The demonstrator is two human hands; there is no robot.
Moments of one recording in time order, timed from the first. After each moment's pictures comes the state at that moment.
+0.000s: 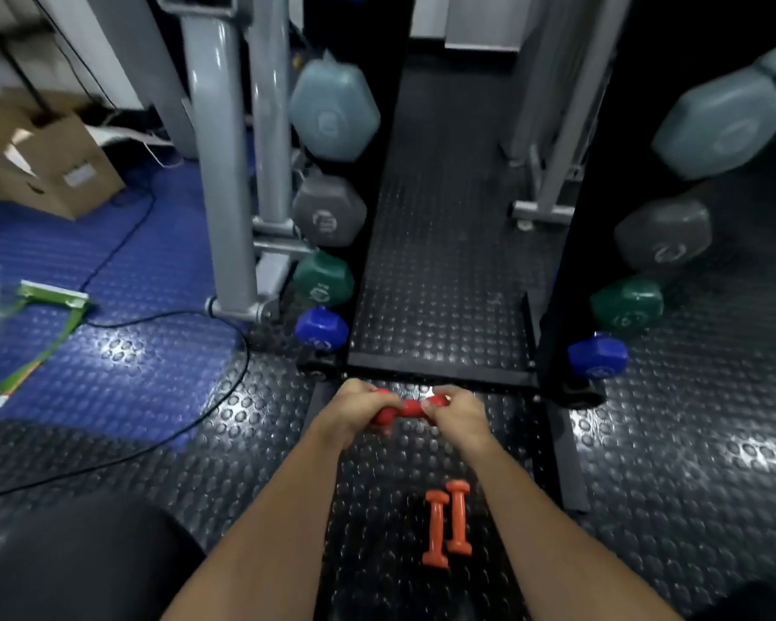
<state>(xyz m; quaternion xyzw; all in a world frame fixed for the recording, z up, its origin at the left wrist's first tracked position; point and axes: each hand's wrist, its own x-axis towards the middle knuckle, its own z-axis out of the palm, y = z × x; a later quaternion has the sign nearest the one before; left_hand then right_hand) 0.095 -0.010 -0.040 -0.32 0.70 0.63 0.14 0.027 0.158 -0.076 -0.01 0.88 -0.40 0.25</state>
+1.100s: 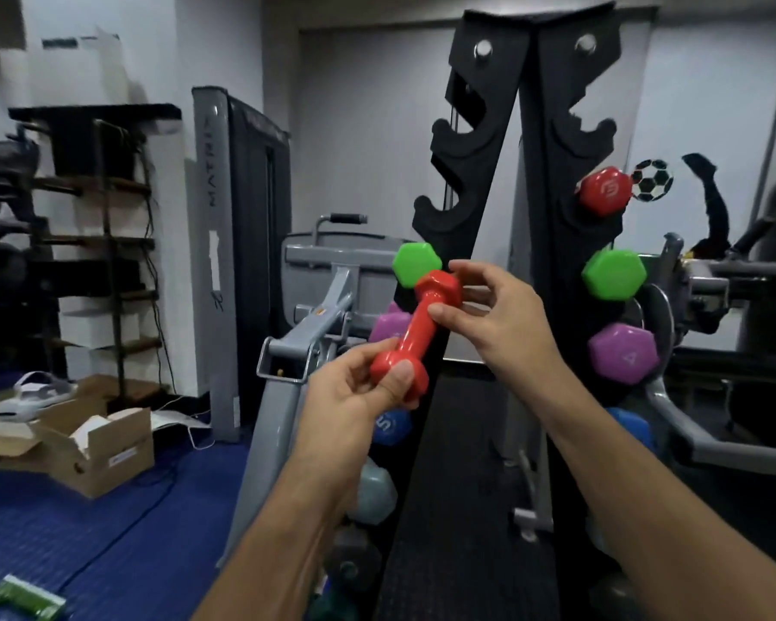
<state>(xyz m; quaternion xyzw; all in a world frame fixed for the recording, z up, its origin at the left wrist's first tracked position) 0.110 -0.008 0.423 0.06 0.61 0.71 -0.35 -0.017 0.121 0.490 -0.41 0.68 -0.57 -0.21</state>
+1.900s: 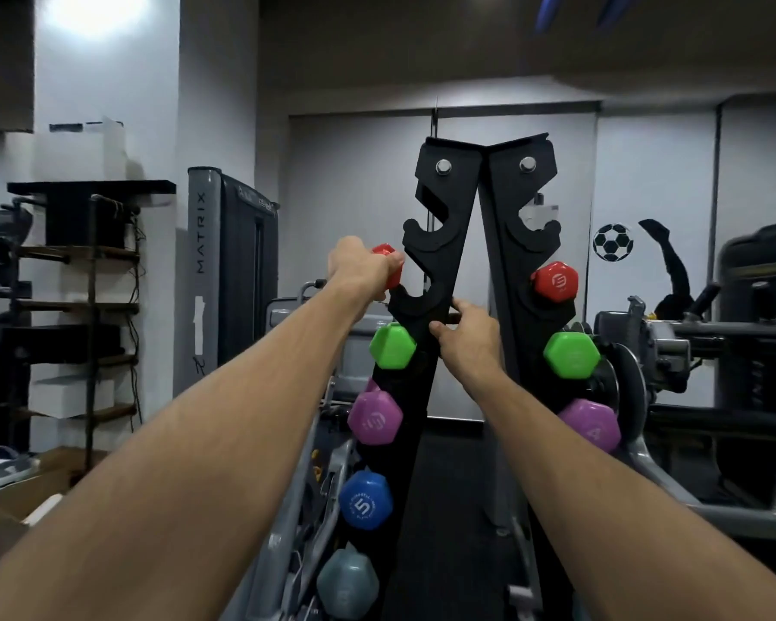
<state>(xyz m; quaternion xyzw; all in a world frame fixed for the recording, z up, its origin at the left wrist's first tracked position) -0.012 -0.049 0.641 -0.08 0.74 0.49 -0.45 -0.069 0.091 0.560 -0.23 0.76 -0.56 -0.25</state>
